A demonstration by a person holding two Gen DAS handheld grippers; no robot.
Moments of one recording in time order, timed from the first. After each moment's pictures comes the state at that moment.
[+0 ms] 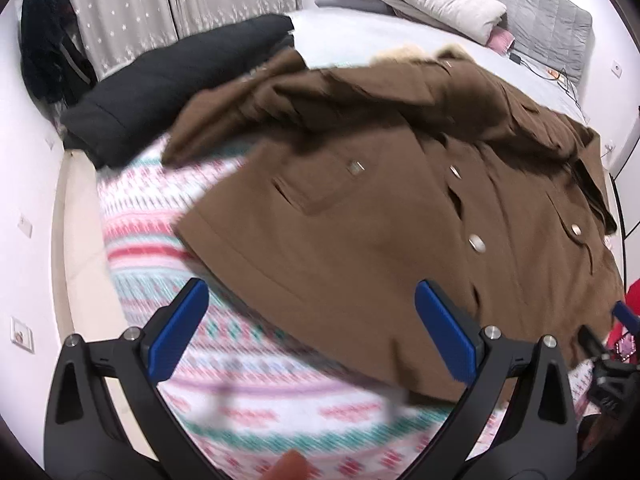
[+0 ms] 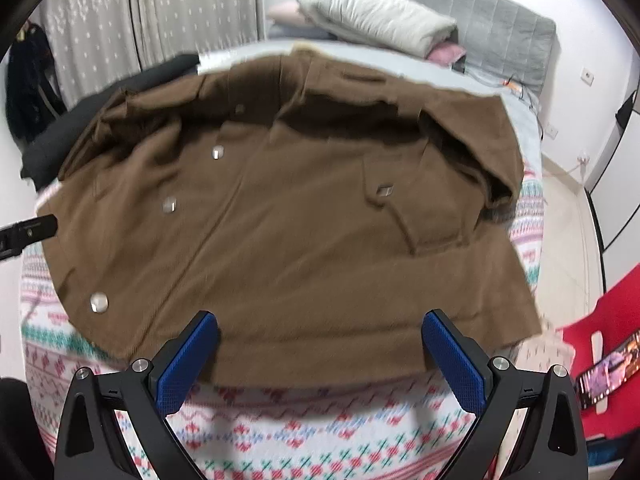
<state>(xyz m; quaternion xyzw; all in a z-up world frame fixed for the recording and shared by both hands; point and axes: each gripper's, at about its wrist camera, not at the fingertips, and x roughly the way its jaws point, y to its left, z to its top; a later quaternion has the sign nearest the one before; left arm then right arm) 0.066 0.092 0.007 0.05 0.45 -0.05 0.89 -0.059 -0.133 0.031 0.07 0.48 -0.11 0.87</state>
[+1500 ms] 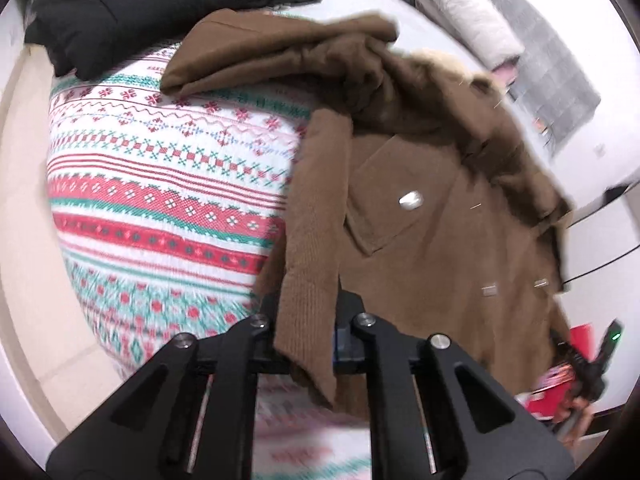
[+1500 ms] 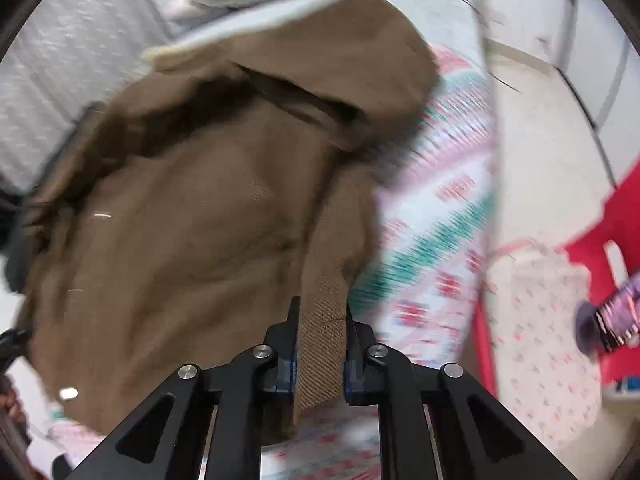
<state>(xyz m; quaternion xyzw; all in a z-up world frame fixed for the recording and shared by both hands) 0.121 0.179 -0.014 -0.15 0.54 -0.13 0.82 -0.078 -0.278 0.003 0.24 0.52 -0.15 0.80</state>
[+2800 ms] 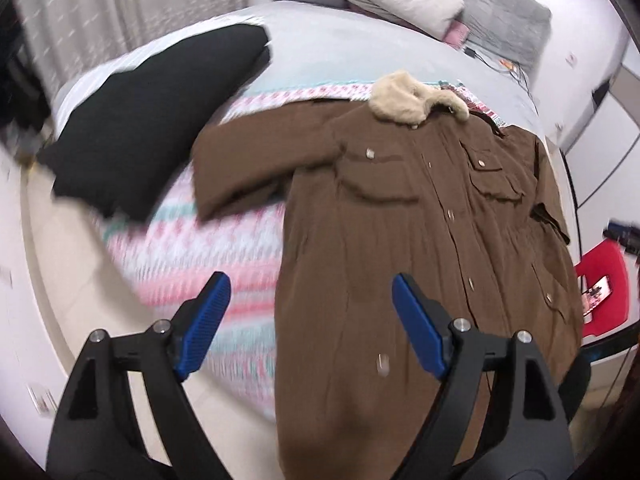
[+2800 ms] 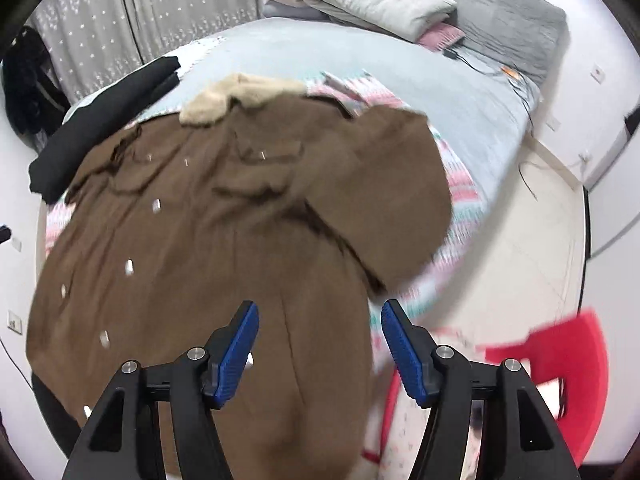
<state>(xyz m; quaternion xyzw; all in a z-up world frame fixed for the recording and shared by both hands) 0.133 0.172 0.093 0.07 0.48 -0.17 0.86 -0.029 -0.278 0.141 0.06 0.56 -0.08 0.83</state>
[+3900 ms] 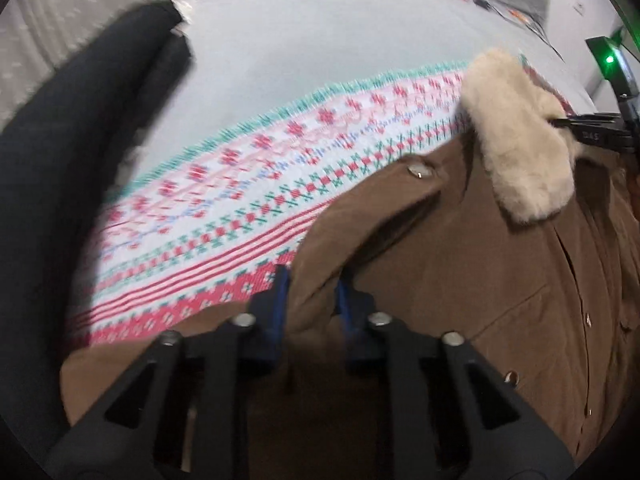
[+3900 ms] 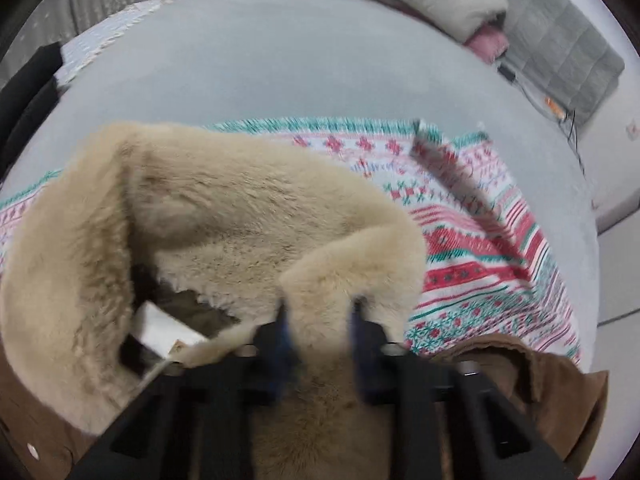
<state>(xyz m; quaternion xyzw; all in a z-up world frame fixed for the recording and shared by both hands) 0.412 0.066 -0.039 0.14 0.48 -0.21 0.84 0.424 -0.240 -0.060 0.00 0.60 -0.15 0.79</state>
